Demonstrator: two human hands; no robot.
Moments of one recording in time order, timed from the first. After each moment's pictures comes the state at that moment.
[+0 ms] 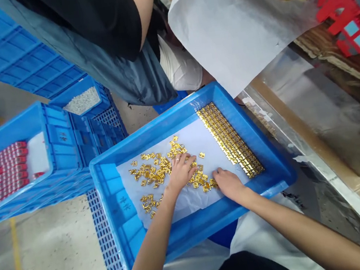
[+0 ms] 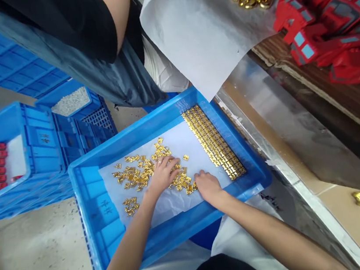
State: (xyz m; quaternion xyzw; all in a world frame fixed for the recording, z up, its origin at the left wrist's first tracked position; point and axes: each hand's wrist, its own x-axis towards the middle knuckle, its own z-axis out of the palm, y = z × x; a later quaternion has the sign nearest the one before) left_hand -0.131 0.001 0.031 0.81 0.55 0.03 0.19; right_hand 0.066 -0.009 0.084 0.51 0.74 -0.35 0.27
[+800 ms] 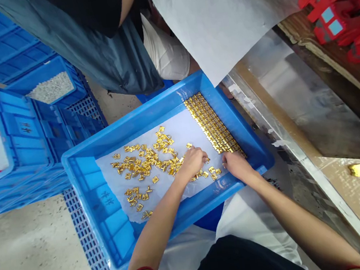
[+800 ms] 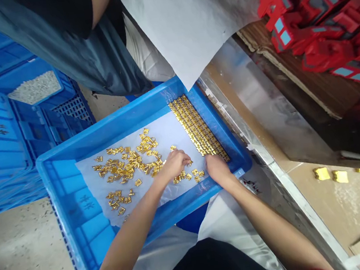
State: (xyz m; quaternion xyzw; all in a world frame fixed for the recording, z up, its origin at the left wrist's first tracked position) left_hand -0.045 0.010 0.034 0.79 0.48 0.01 0.37; right_hand 0.129 -0.007 0.082 0.65 0.64 -0.34 0.25
